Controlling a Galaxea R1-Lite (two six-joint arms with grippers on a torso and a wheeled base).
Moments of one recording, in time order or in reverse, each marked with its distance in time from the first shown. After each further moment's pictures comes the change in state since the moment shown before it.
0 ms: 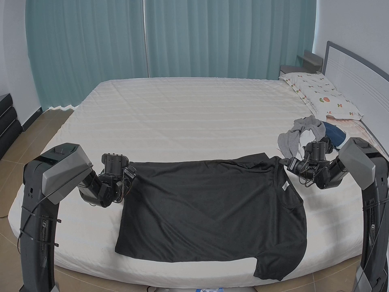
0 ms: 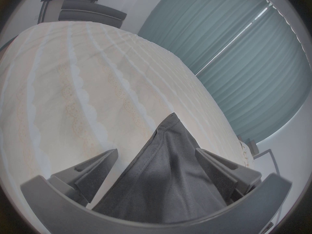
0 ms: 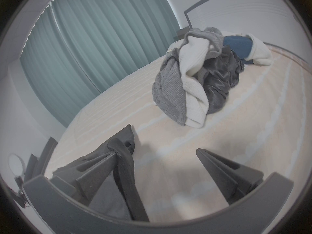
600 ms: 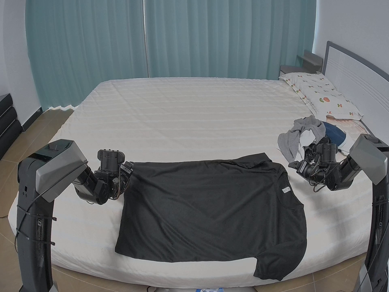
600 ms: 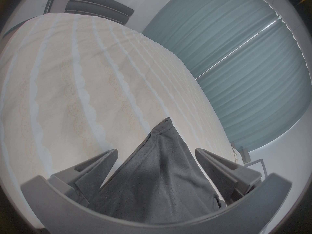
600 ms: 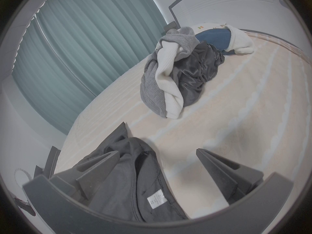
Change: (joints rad) left arm 0.013 -0.048 0.028 -0.001 -0.041 -0.069; right arm -0.036 -0.101 0.179 -0.006 0.007 0.039
